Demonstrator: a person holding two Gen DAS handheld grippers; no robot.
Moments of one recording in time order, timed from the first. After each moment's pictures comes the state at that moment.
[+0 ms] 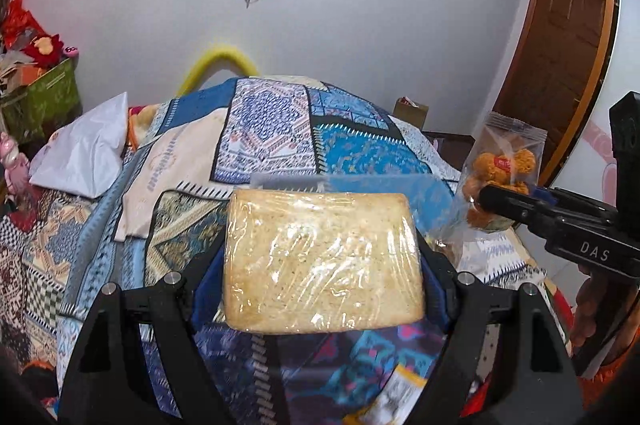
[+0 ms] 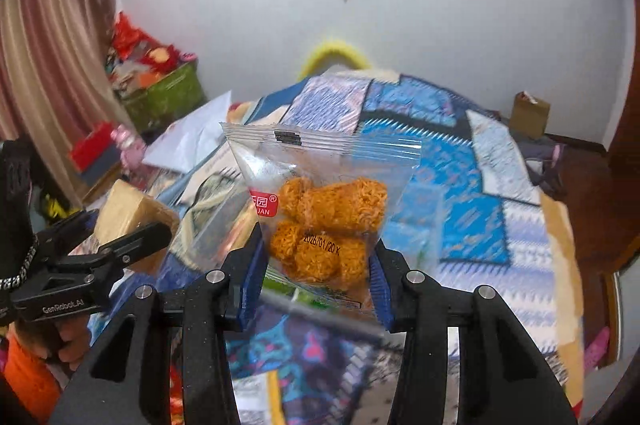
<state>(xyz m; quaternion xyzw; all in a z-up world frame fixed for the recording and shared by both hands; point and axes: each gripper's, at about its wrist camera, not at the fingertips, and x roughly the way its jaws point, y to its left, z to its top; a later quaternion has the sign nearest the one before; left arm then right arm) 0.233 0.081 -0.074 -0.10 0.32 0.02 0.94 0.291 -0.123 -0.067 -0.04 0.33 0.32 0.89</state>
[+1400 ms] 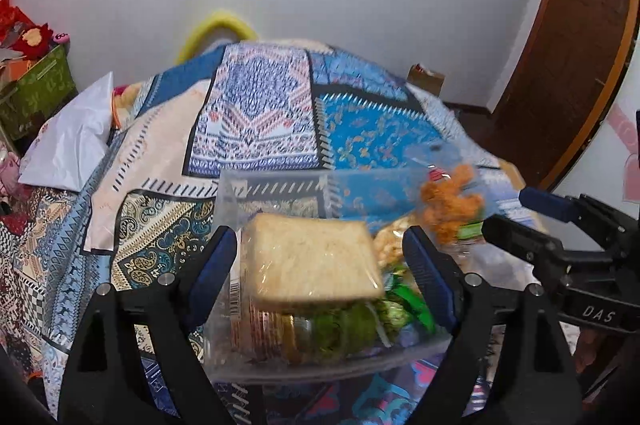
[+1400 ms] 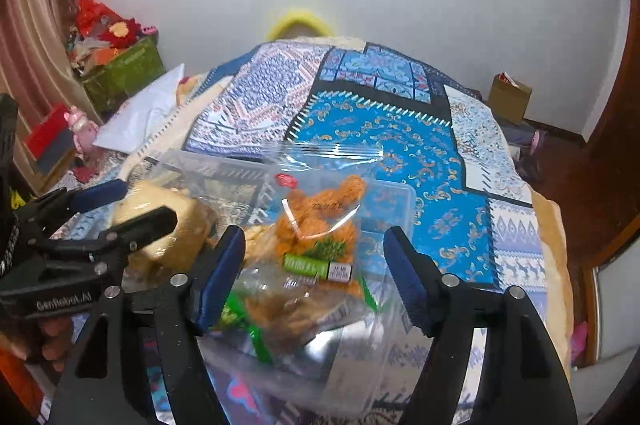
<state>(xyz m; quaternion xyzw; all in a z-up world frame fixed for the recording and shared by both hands) 0.312 0.074 -0.110 -0.09 0.38 0.03 0.92 0.341 -0.120 -0.100 -0.08 0.37 0.27 0.88</state>
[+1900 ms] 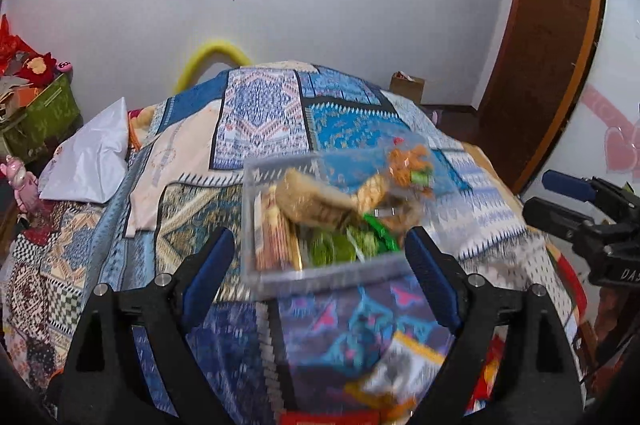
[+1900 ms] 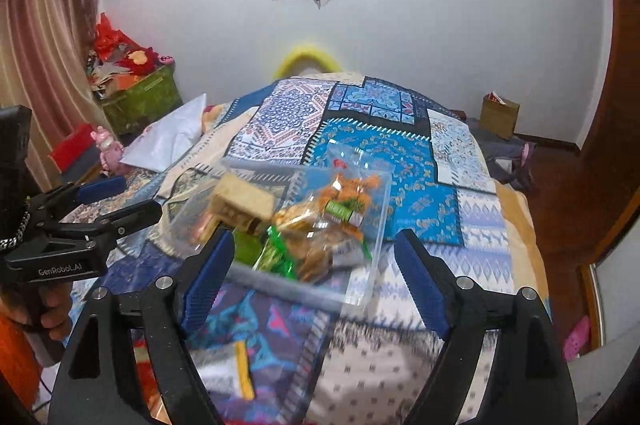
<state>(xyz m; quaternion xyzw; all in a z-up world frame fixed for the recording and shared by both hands) 0.207 0.060 -0.068 -0.05 0.36 0.01 0.93 0.250 -0.163 -0.062 -0.05 0.33 0.28 0.90</state>
